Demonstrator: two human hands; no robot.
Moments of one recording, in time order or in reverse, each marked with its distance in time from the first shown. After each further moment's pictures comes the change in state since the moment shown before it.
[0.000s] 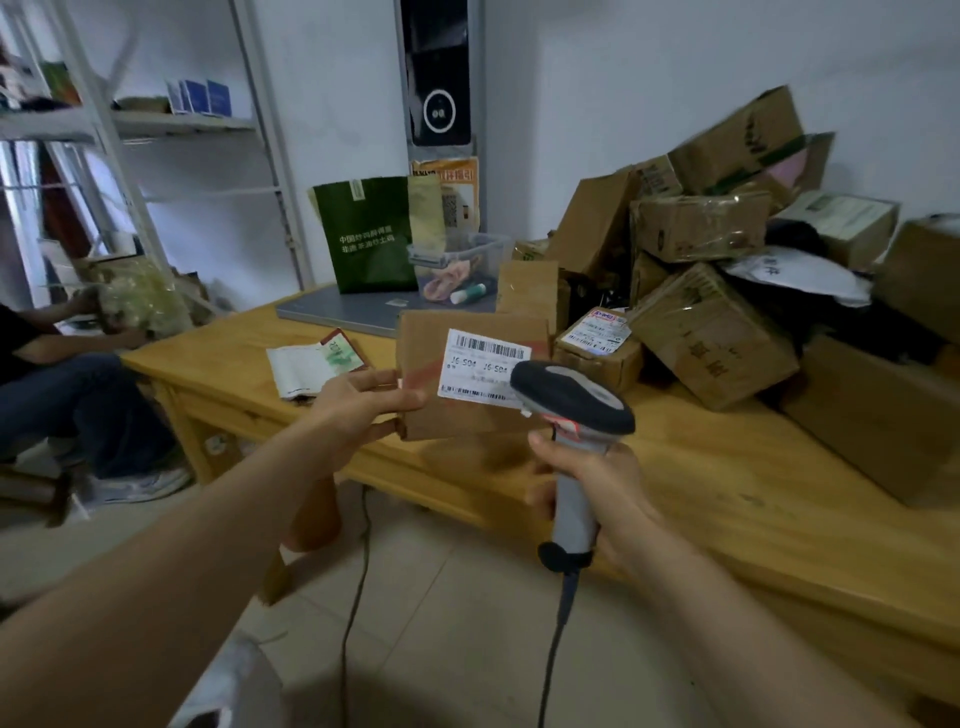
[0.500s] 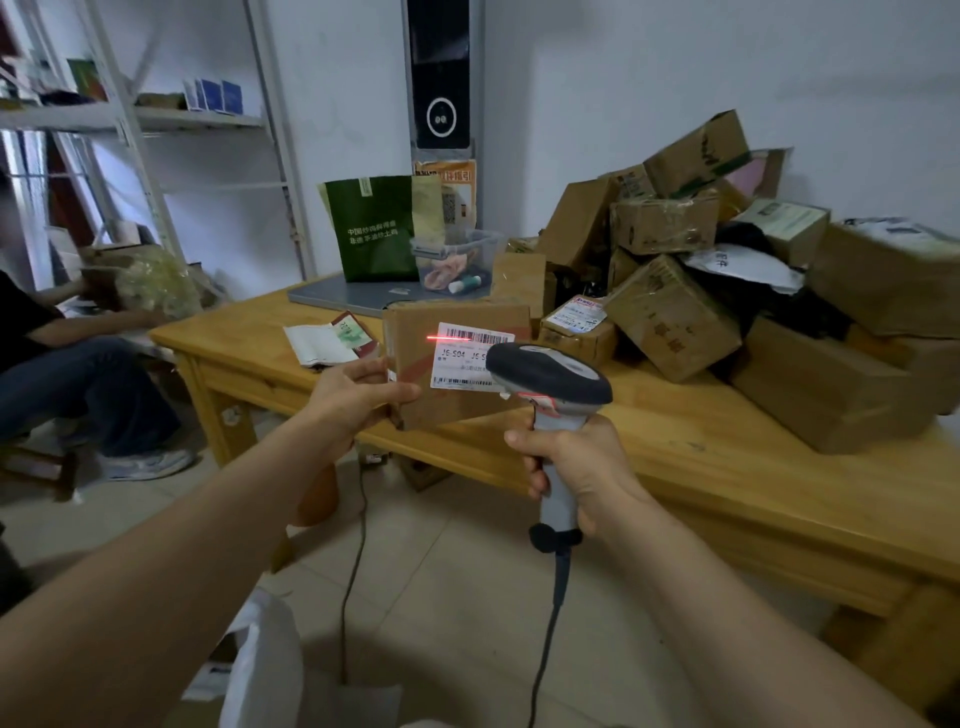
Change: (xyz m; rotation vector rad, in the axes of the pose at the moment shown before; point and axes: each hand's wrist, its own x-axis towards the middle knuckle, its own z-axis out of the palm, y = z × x) left_hand -0.087 -0.011 -0.004 -0.059 0.051 0.067; right_hand -0.094 -0.009 0.002 -0.075 -0.062 -0.033
